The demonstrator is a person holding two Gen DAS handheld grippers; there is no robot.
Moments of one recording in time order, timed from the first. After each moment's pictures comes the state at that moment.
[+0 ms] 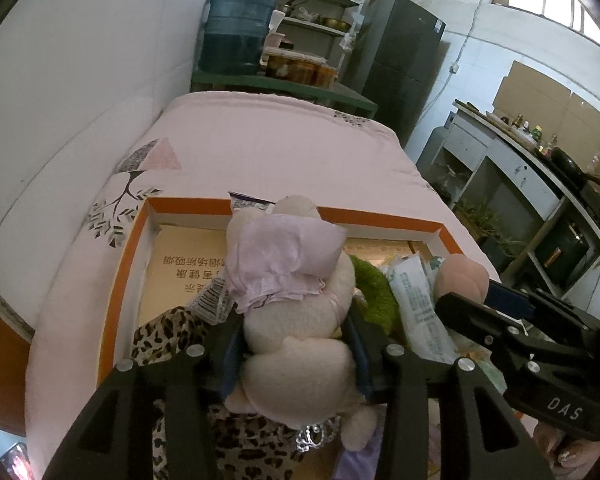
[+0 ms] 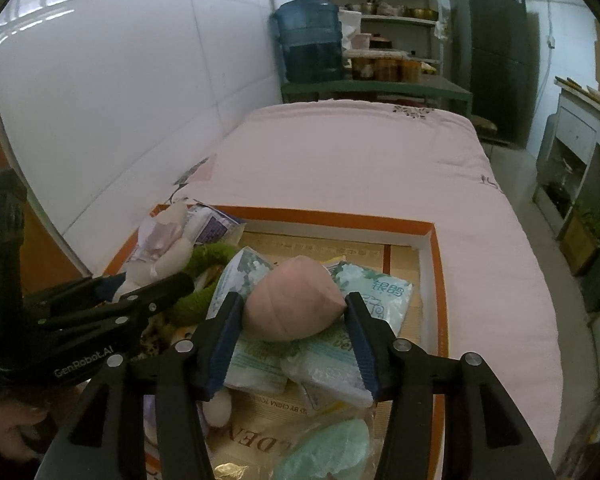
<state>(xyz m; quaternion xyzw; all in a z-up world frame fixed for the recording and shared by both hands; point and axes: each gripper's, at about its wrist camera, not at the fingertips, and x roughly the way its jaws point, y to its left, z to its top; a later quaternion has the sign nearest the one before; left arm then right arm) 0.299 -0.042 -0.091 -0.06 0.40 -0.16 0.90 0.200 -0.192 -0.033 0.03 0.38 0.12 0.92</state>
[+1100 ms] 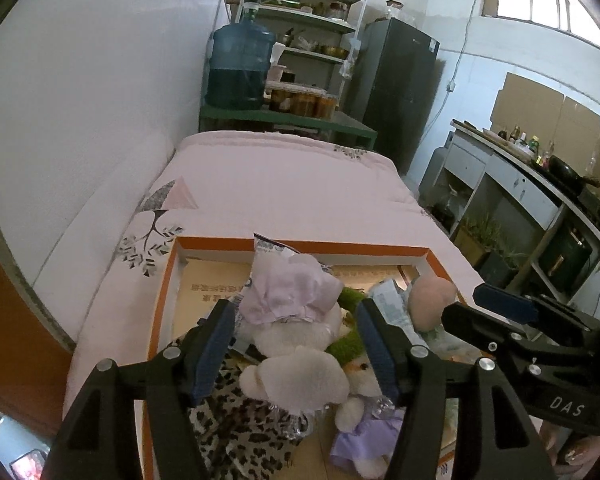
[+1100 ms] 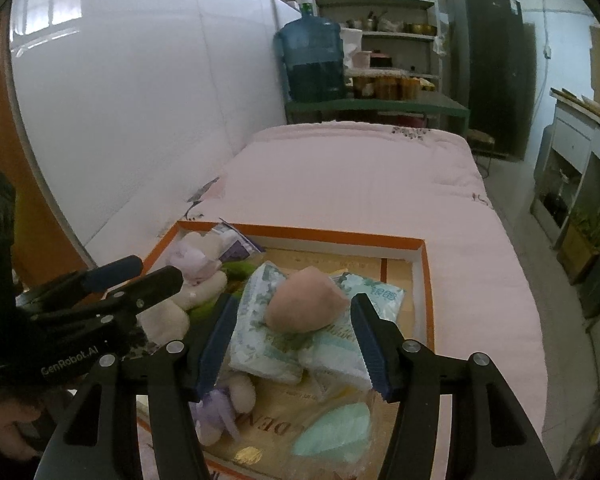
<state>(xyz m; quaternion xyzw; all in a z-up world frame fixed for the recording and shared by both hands) 0.268 -0.030 -0.055 -0.05 0.34 -0.15 0.93 0.176 -0.192 -0.005 0.03 0.35 0.12 0.93</state>
